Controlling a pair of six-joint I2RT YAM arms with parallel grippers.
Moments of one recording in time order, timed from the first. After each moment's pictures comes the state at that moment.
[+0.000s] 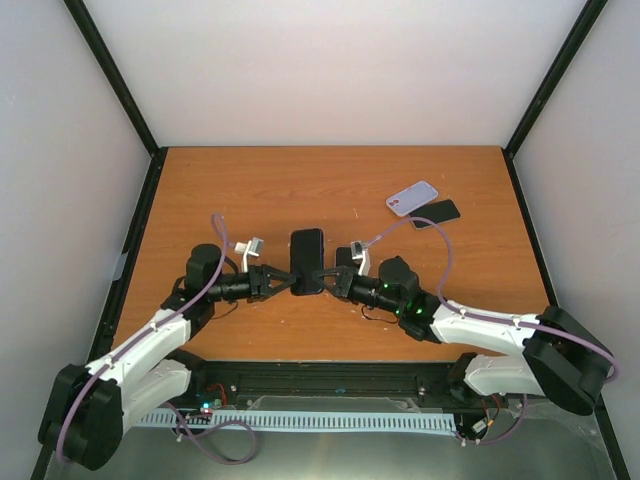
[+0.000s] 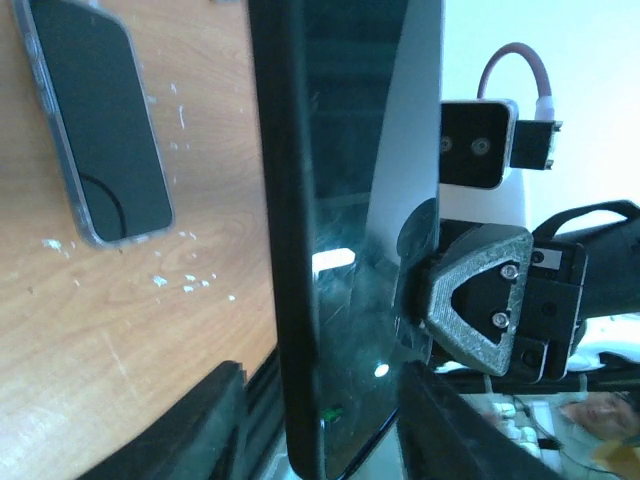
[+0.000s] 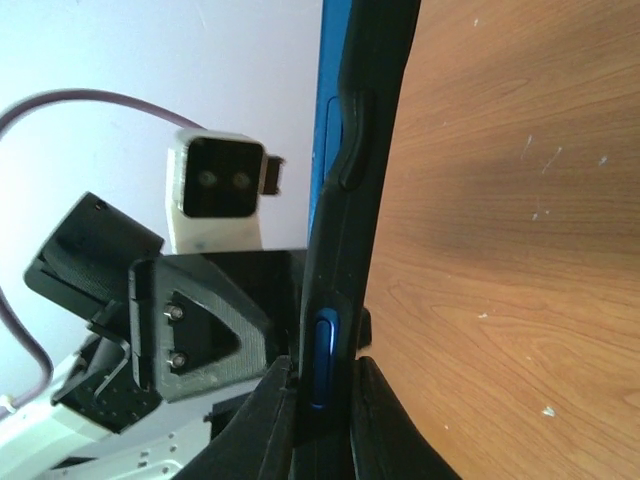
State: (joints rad) left arm -0.37 0.94 0.35 0.20 0.93 -0.97; right arm 0.90 1.22 0.45 0.60 -0.28 1.17
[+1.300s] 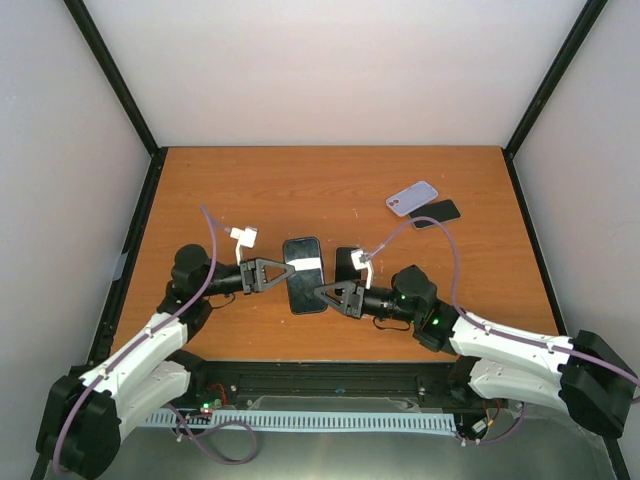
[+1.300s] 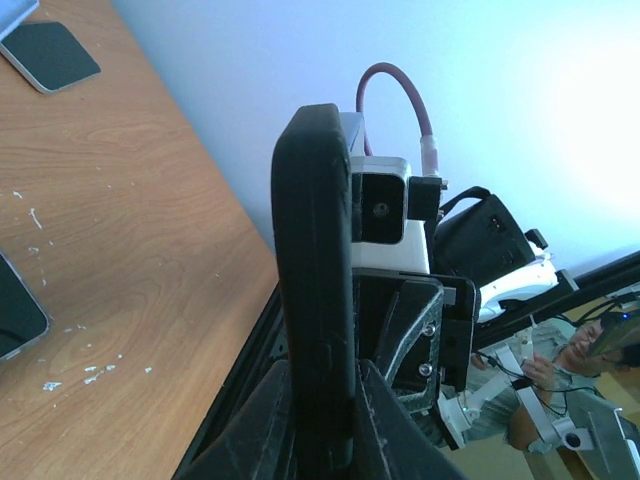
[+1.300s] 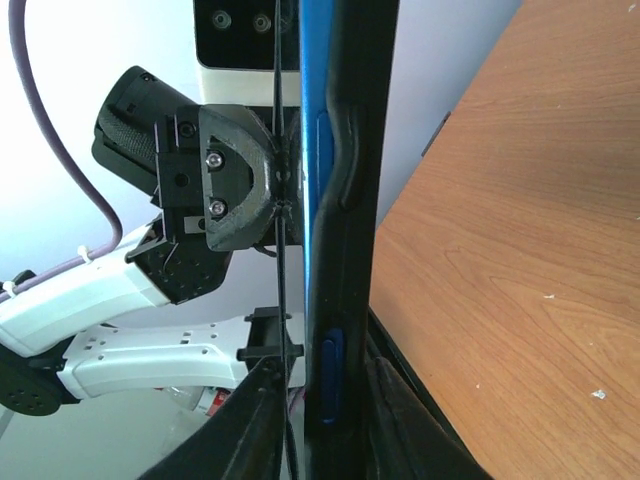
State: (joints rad) left arm -0.37 0.87 0.36 0.50 1.02 -1.00; right arm 0.94 1.03 0.41 0.54 -0.42 0.96
